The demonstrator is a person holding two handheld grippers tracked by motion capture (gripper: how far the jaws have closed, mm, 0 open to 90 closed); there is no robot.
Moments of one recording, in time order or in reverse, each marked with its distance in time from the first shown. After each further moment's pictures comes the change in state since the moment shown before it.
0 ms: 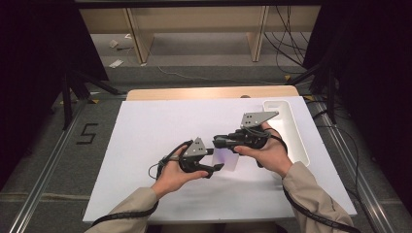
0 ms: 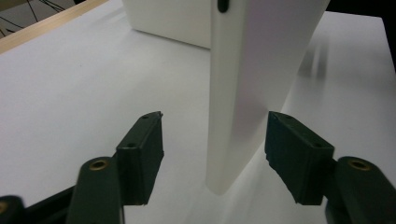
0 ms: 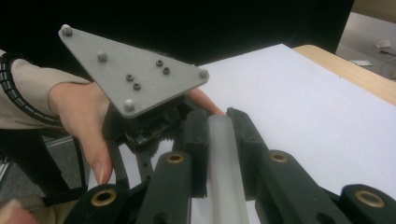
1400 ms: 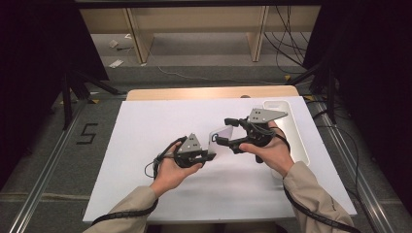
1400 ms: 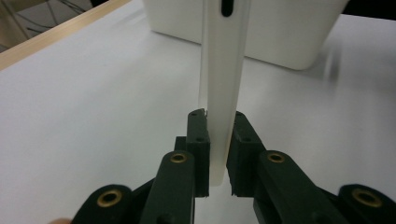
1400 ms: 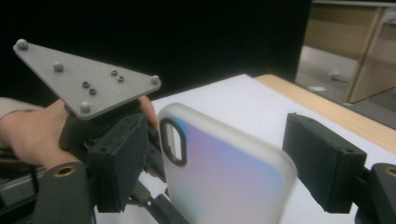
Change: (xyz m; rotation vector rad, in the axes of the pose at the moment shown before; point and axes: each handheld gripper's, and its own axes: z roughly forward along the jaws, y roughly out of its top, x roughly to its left) left arm 0.010 0.005 -0.017 0.006 0.082 -0.032; right arm -0.009 -0.002 -0.008 -0.147 -0.139 0.008
